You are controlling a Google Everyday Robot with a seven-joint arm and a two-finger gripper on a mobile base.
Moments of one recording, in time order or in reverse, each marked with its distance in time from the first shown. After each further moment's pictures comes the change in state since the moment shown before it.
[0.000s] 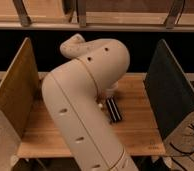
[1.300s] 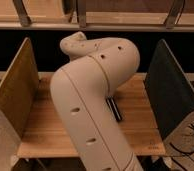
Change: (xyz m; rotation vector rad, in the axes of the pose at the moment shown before) arm -0.003 0.038 -0.031 -0.170 -0.065 -0.079
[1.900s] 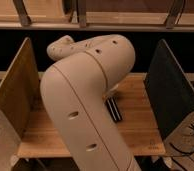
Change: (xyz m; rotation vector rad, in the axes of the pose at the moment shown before) arm 0.021 0.069 -0.002 0.016 0.067 -0.266
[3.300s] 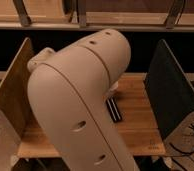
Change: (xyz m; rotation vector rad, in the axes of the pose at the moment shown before) arm 0.006 0.111 -0.012 -0.043 -0.013 -0.158
